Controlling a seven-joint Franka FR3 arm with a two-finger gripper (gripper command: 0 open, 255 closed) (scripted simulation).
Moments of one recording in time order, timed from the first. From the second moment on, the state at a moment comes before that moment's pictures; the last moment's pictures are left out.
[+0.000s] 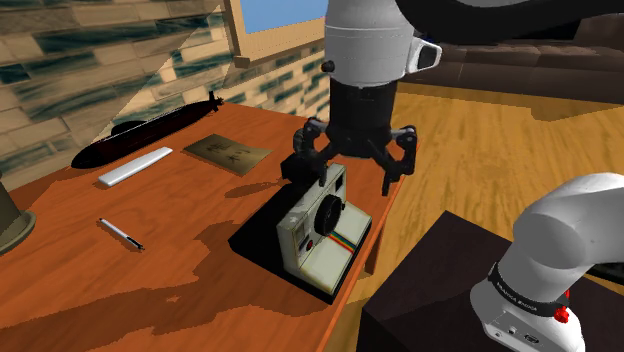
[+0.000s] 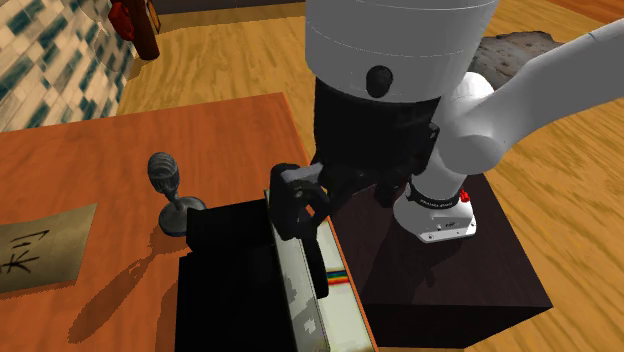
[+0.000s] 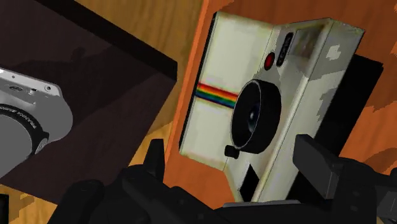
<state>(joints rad) -0.28 -0.82 0.75 -2.14 0.52 1.52 1.35</state>
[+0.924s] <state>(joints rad) -0.52 -0.68 1.08 -1.99 0.58 1.61 1.73</state>
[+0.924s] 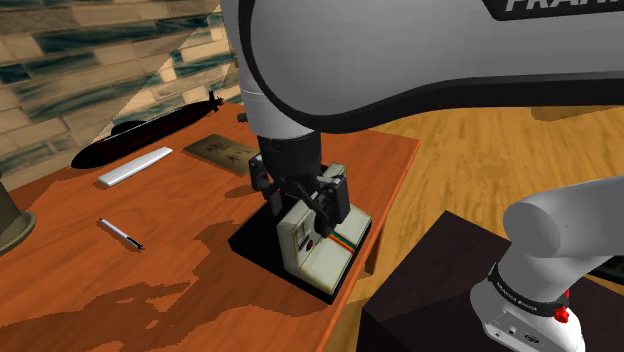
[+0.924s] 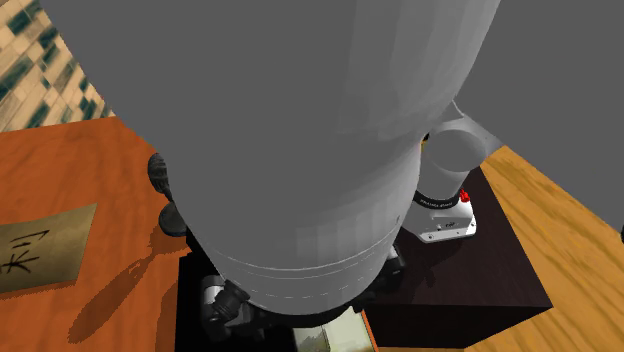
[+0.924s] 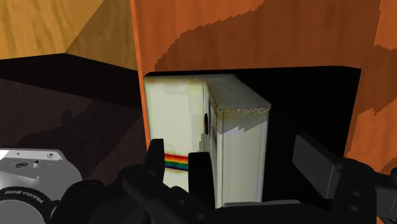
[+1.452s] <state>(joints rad) -0.53 -0.68 1.09 -2.00 0.59 1.62 1.72</state>
